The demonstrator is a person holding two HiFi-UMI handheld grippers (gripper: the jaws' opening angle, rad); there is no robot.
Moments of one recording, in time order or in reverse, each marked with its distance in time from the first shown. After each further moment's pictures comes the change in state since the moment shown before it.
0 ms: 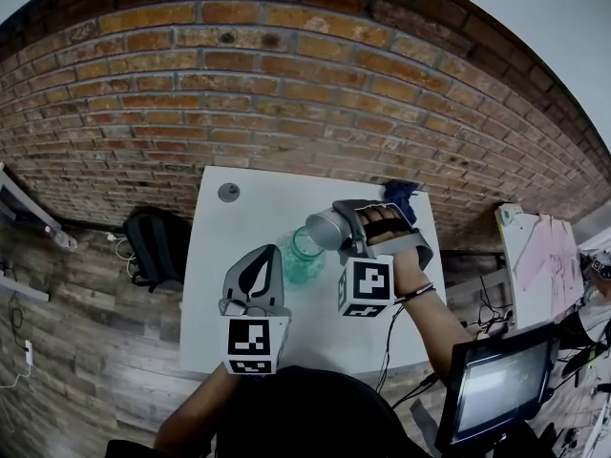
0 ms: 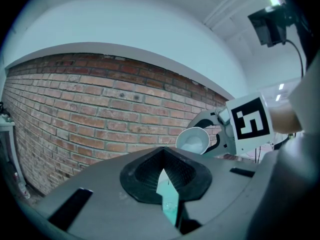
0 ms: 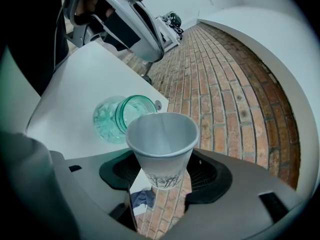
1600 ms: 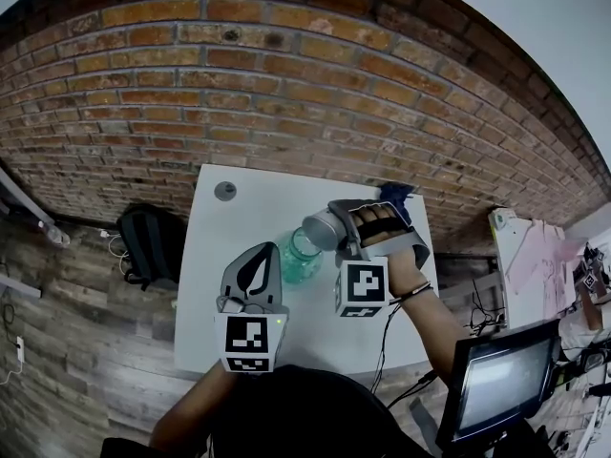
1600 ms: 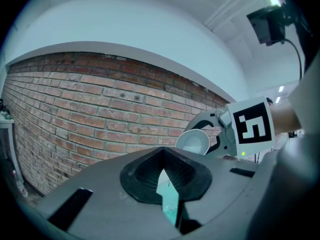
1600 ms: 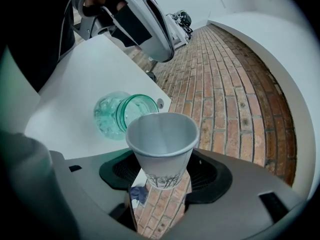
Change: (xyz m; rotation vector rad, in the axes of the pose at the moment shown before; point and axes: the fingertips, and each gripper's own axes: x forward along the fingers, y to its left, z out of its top) left arm 0.000 0.004 0.001 -0.016 -0.013 -0.010; right arm 0.000 -0.001 0.006 -0.107 0.027 -0.012
